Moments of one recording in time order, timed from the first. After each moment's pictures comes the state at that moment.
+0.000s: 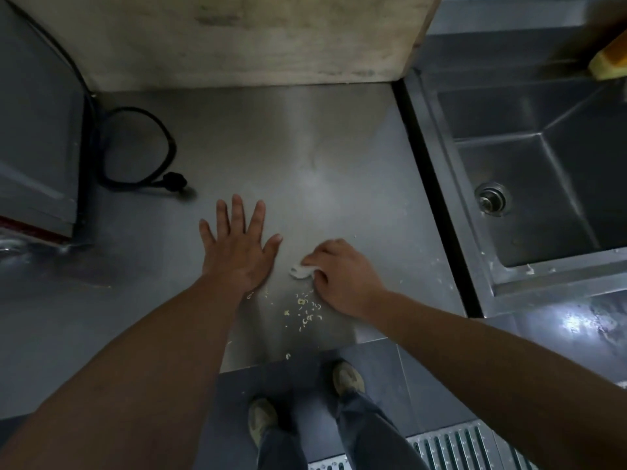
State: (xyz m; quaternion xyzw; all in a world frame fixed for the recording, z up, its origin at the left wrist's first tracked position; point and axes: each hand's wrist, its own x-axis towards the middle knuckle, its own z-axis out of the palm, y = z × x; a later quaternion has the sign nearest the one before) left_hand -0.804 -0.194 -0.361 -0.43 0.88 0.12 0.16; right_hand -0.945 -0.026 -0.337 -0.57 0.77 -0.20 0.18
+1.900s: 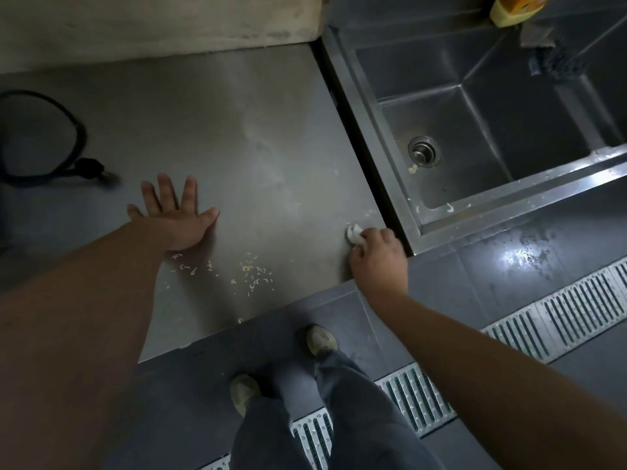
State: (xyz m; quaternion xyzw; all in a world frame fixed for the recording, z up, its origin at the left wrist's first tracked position) left_hand -0.821 -0.212 -0.339 -0.41 0.83 0.18 0.33; right_hand -0.972 0.104 -0.336 -0.22 0.96 -0.14 0.07
